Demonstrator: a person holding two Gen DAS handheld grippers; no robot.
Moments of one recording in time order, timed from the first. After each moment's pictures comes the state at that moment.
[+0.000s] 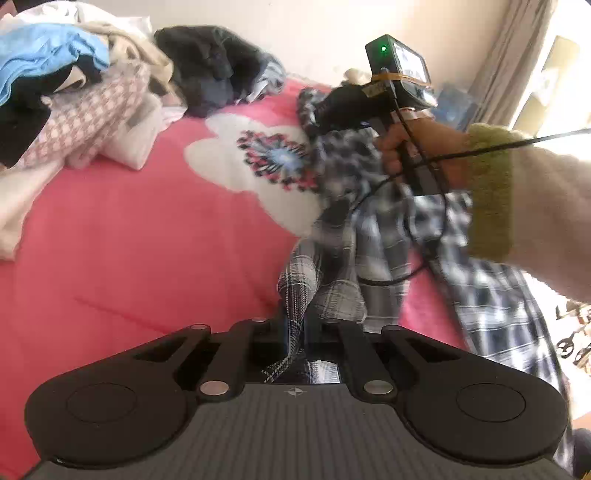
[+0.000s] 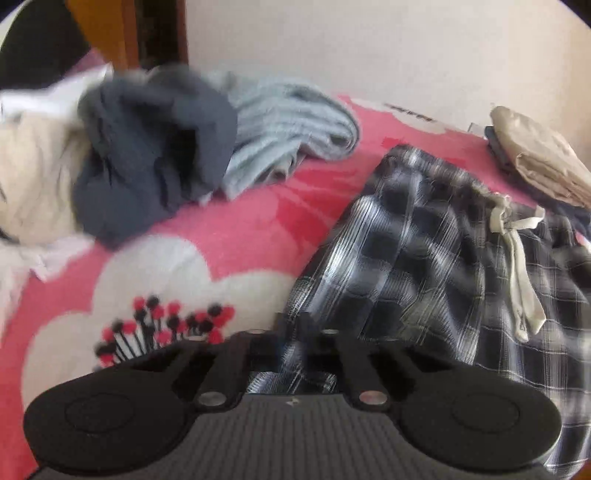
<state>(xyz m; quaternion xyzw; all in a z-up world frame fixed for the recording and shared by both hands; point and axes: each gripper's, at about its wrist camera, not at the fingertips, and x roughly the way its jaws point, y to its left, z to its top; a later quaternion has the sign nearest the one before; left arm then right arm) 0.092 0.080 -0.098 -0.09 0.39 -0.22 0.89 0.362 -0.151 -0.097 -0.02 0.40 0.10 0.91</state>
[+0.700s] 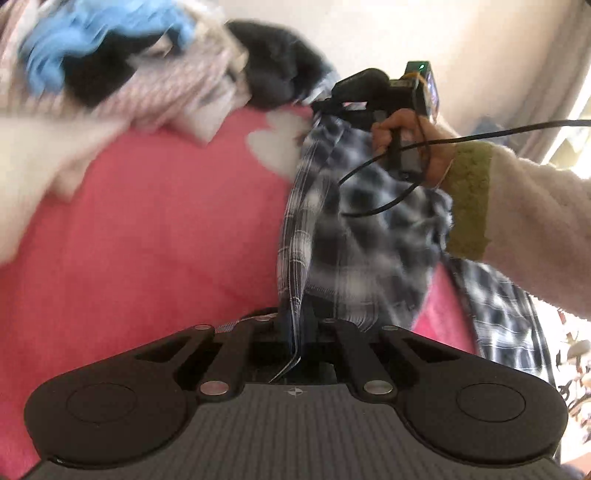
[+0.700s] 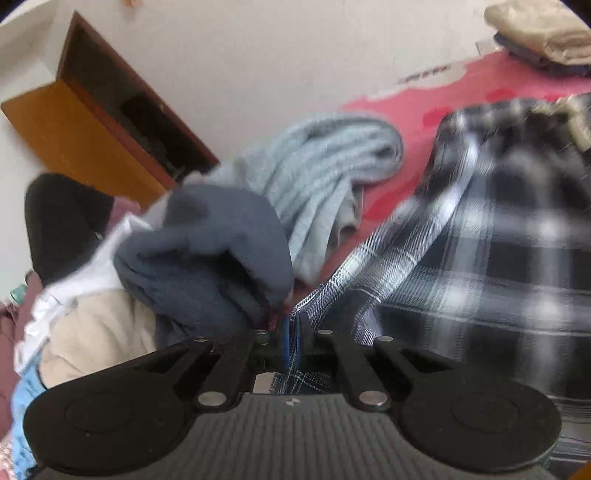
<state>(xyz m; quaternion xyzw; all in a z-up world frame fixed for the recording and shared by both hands) 0.079 0.117 -0.115 -0.16 0.41 -0.15 0.88 0.419 -0.155 -0.119 0.25 0.38 0.18 0.87</state>
